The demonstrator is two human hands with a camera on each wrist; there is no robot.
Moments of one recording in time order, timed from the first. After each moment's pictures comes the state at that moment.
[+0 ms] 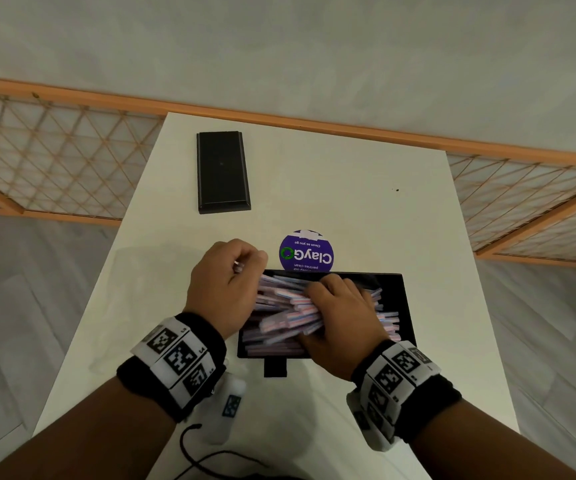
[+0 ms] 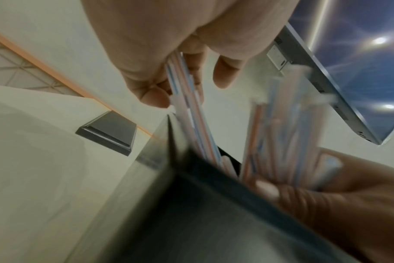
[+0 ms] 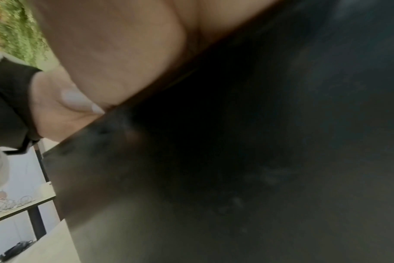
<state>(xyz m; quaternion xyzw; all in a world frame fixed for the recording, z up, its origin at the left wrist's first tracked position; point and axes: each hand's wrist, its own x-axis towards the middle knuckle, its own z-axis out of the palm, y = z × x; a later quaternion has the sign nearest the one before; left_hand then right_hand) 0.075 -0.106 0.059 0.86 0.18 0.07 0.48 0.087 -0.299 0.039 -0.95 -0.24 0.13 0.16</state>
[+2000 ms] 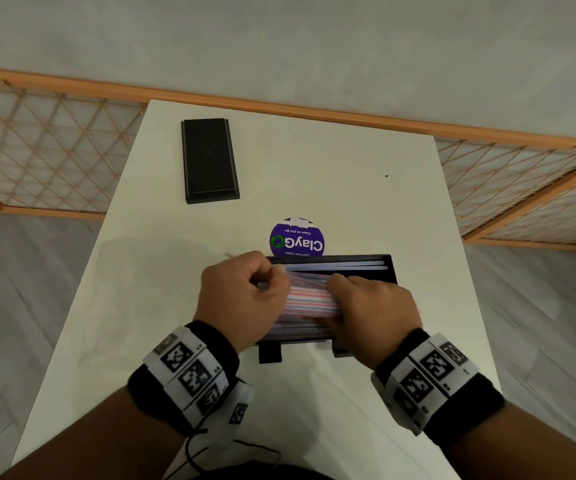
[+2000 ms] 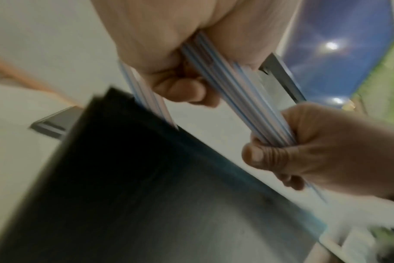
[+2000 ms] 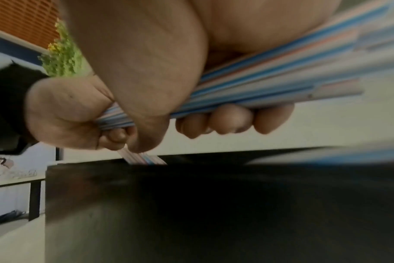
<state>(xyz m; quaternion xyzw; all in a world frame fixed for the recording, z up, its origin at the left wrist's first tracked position) 0.057 -0.133 0.053 0.87 0.06 0.17 0.46 0.083 -0.322 0.071 -0.97 -0.26 -0.01 0.04</state>
